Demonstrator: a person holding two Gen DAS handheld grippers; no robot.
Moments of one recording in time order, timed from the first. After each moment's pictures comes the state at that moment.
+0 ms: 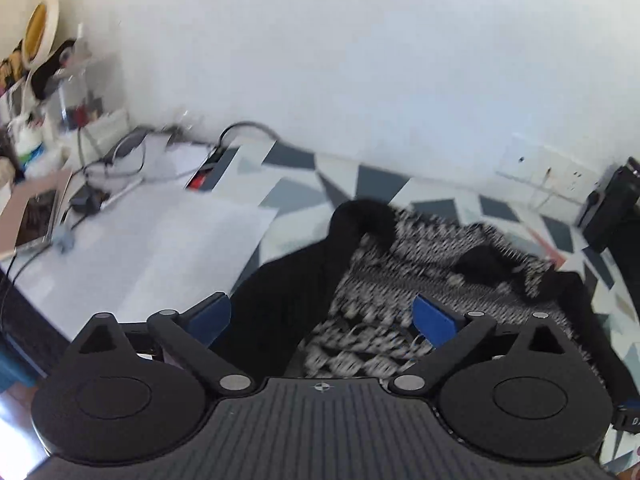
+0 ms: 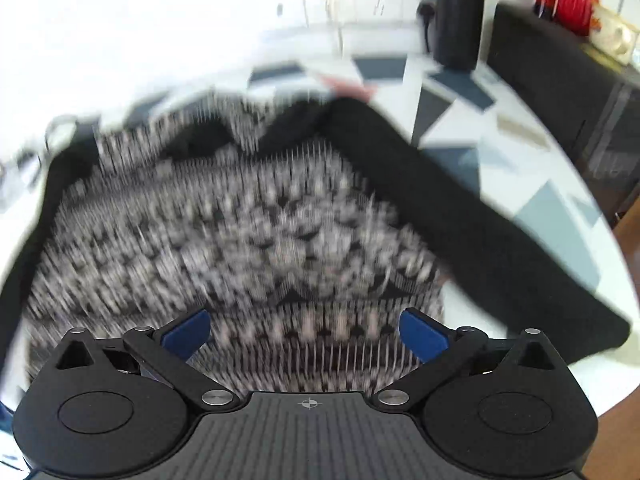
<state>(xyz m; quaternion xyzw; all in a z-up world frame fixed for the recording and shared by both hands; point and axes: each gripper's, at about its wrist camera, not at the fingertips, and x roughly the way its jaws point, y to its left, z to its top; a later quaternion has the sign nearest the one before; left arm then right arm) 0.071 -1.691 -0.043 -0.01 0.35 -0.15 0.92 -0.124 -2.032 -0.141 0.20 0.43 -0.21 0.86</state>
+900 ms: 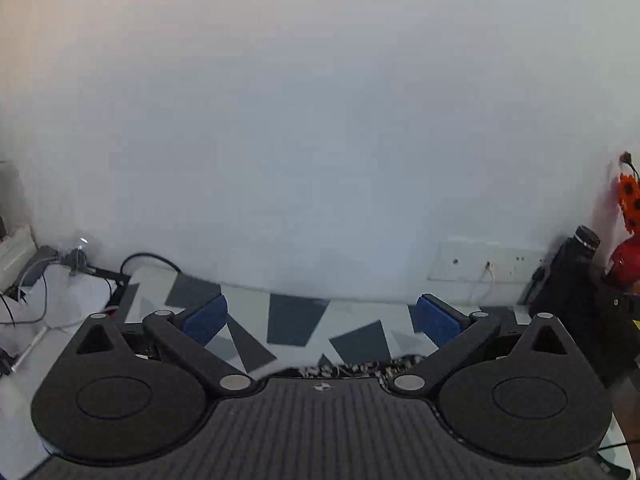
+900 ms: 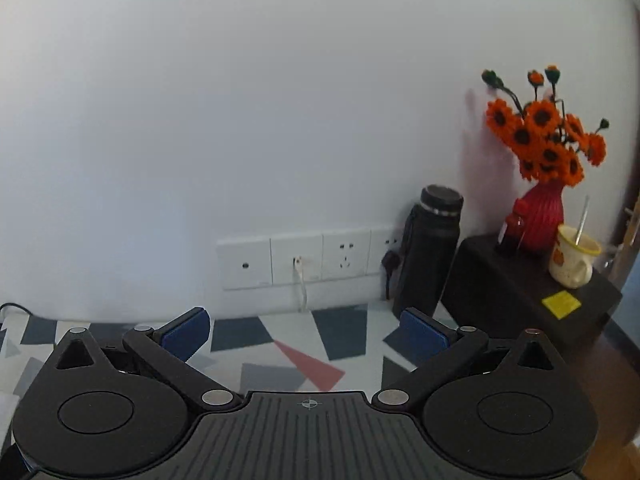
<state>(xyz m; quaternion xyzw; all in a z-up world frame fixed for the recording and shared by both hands) 0.178 -1.758 -0.013 -0.01 0.28 -0.28 0.92 0.011 -2.094 0.013 0.10 0.25 -0.33 0.91</state>
